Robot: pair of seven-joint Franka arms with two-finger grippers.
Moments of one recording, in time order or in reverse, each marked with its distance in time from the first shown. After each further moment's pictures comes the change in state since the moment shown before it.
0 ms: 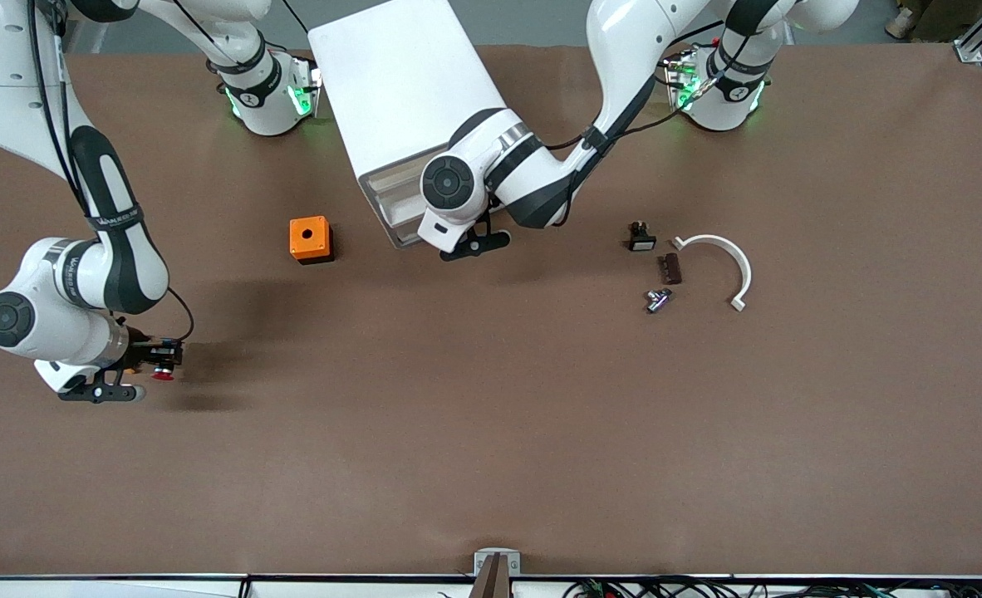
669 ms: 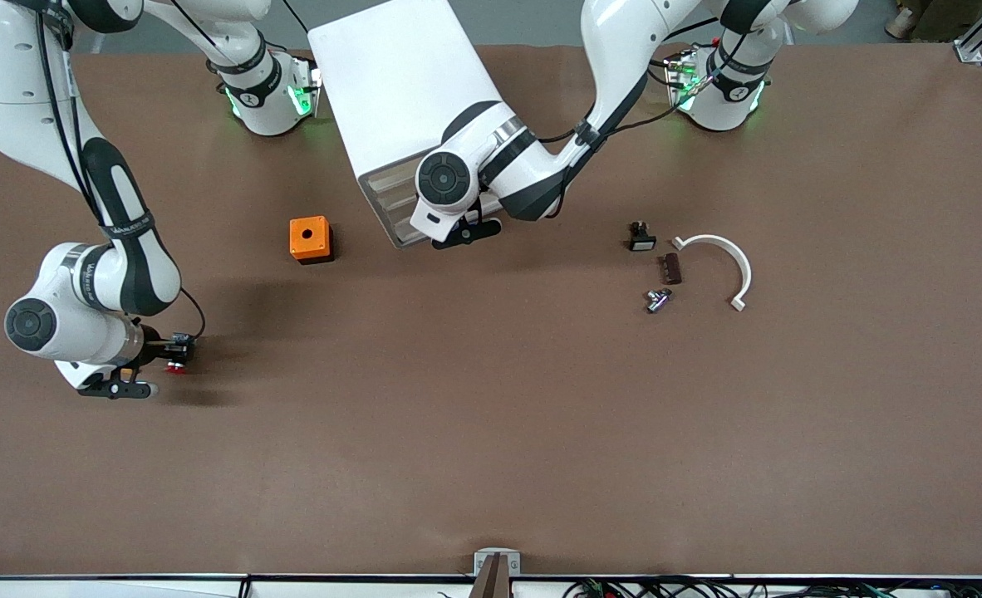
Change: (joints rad) left arm -0.013 0.000 0.001 -0.003 -0.065 0.008 -0.011; right arm 0.001 0.031 -0.002 -0.017 0.000 0.010 0.023
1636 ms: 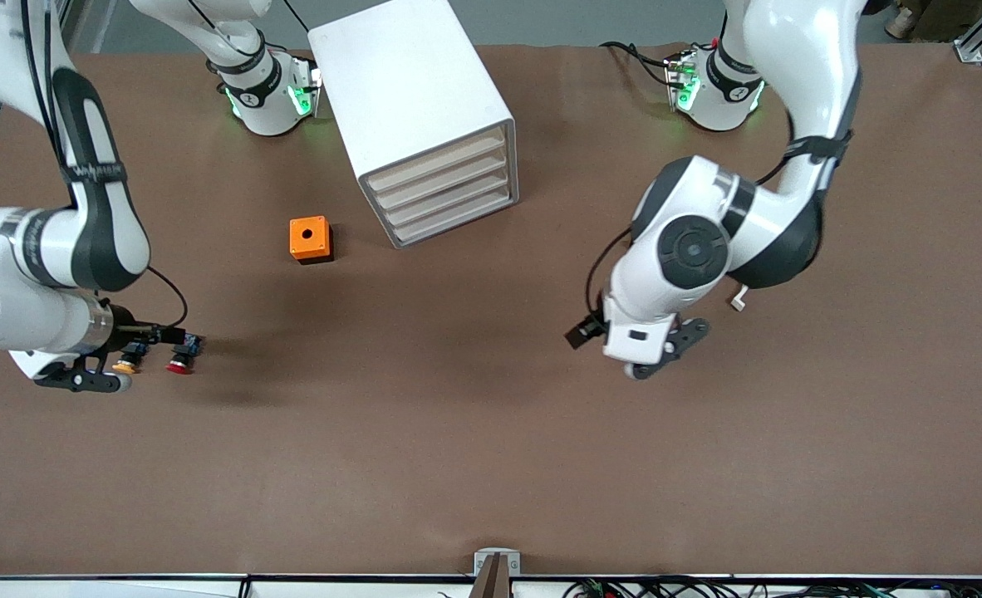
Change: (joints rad) left arm 0.437 -0.197 0.053 0.034 0.294 0.004 0.020; right arm 0.102 -0.235 0.007 0.135 0.000 -0.431 0.139
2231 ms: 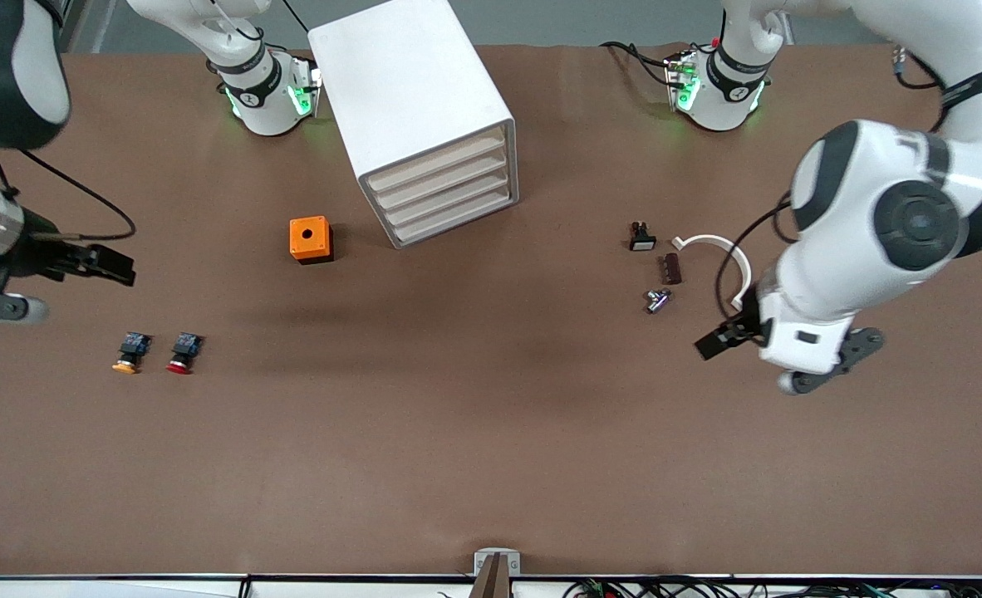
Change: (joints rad) left arm 0.233 -0.147 0.004 -0.002 0.036 -0.133 0.371; right arm 0.067 -0.213 0.007 0.245 0.000 -0.358 0.026
